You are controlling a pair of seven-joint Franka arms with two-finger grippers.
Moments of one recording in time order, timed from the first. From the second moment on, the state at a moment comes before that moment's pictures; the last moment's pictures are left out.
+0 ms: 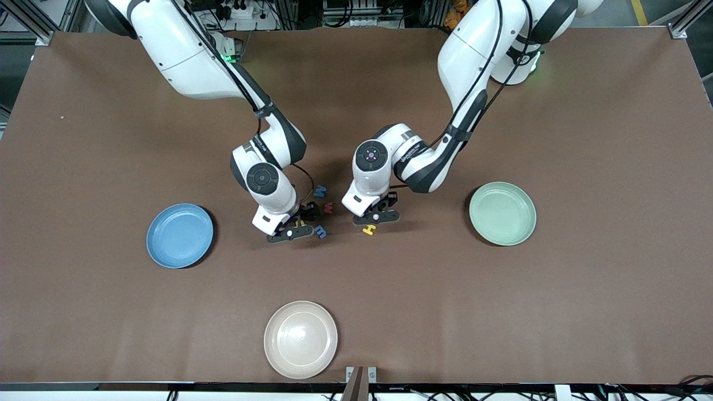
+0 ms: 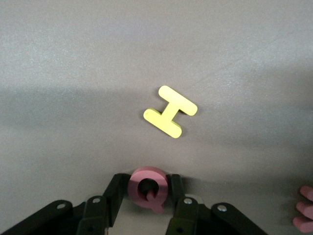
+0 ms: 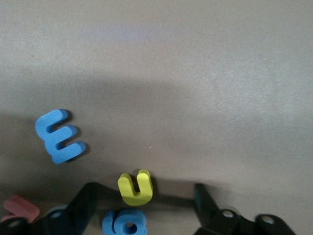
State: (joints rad) left arm -0.65 0.83 -0.14 -1.50 0.17 2.32 -0.97; right arm 0.43 0.69 0.10 -1.79 -0.06 2.49 0.35
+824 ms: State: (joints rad) left arm -0.65 0.83 -0.14 -1.50 0.17 2.32 -0.98; right arm 0.37 0.65 0.09 -1.76 -0.06 2.45 0.32
